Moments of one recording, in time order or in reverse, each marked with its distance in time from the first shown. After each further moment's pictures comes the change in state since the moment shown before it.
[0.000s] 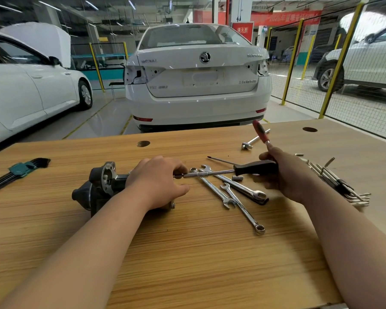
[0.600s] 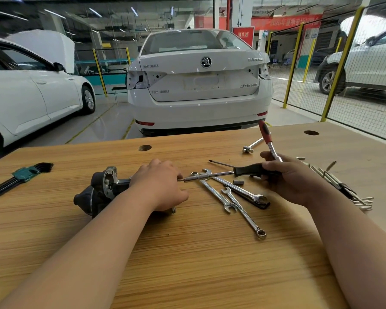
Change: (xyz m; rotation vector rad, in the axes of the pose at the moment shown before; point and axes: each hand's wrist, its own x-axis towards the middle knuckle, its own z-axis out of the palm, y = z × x) left_hand 0.005 0.010 -0.004 0.239 -0.080 -0.002; right_hand -0.003 0.001 -0.008 0.184 -0.146 -0.013
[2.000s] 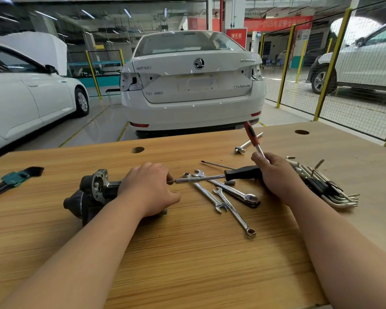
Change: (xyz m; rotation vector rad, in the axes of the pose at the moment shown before) left_hand -0.005 0.000 0.007 -0.095 0.197 0.019; right_hand 0.008 0.013 0.001 -0.722 0.309 -0.300
